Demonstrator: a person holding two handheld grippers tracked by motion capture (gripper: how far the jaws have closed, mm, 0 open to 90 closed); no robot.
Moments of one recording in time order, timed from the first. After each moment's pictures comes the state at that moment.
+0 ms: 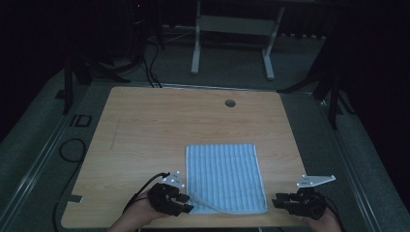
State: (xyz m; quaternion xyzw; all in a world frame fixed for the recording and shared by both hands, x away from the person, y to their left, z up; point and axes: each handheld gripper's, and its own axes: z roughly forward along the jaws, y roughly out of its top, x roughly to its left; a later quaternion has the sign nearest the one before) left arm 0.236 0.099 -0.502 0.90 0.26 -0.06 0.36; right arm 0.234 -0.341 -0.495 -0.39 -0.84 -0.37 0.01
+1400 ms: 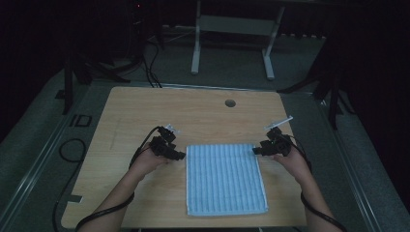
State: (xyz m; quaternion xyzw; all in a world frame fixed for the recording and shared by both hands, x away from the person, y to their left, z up) left arm 0.391 0.119 -0.509 0.87 0.40 0.04 0.29; right arm 0.415 -0.281 -0.484 -0.39 -0.88 -0.27 -0.06
